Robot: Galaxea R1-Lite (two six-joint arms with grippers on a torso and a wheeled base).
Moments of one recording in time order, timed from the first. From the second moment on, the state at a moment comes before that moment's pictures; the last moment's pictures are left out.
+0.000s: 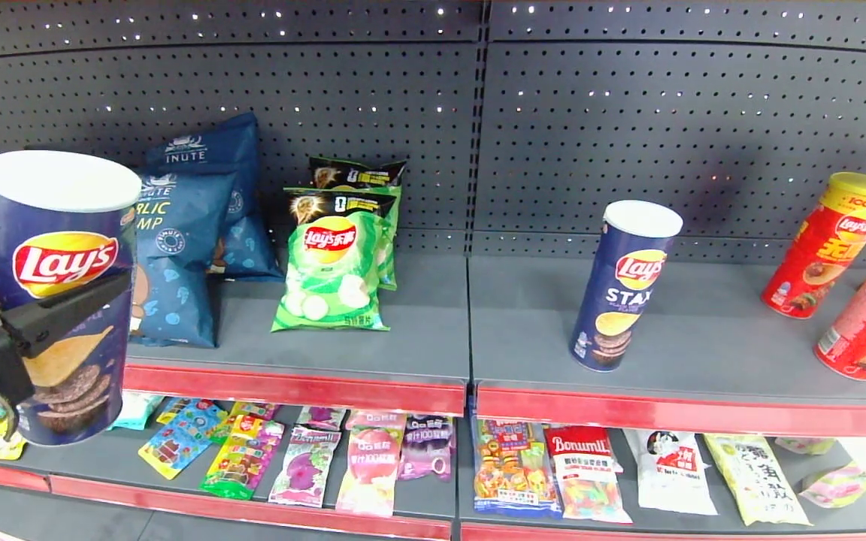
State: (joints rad) left arm -0.05 1.01 -0.60 -0.34 -0.32 0.34; right arm 0.09 0.78 -0.41 -0.21 -0.21 -0.19
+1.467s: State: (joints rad) left arm -0.20 1.30 -0.72 -0.62 -0.32 0.28; right arm 0.04 0.62 -0.20 -0.20 -0.15 -0.19
